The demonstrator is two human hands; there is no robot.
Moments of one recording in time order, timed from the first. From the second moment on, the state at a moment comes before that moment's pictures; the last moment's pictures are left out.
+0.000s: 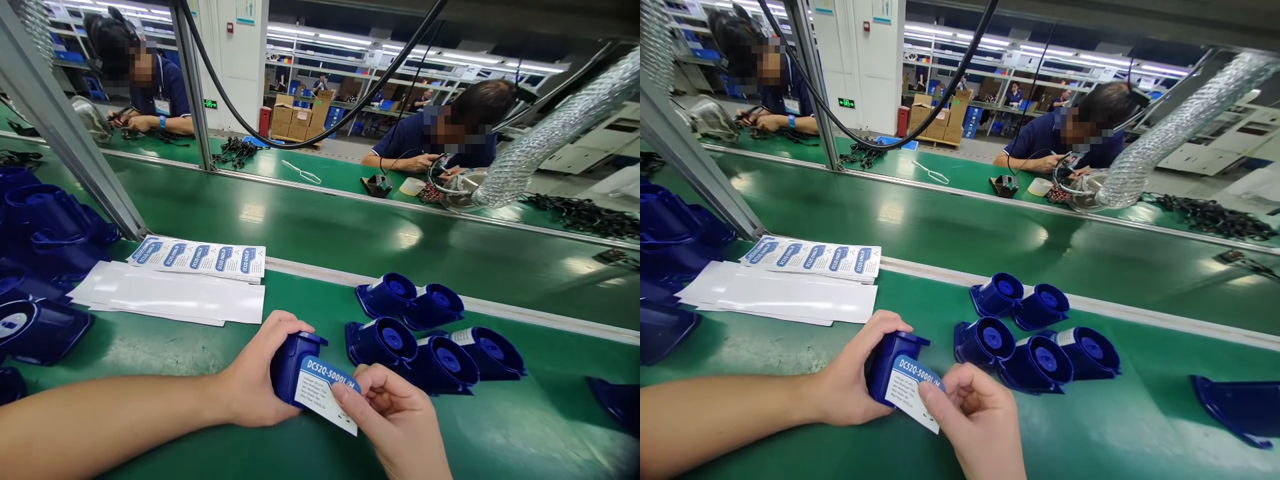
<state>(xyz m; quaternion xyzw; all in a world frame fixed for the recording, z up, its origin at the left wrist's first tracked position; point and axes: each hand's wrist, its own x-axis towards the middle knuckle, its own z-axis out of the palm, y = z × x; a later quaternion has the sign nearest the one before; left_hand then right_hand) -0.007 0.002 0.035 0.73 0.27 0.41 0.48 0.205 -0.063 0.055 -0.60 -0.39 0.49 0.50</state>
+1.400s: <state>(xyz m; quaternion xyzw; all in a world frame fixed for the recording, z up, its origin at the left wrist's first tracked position) -0.008 0.003 0.033 0.74 0.28 0.42 0.45 0.206 -0.064 0.056 -0.62 -0.41 0.47 0.47</state>
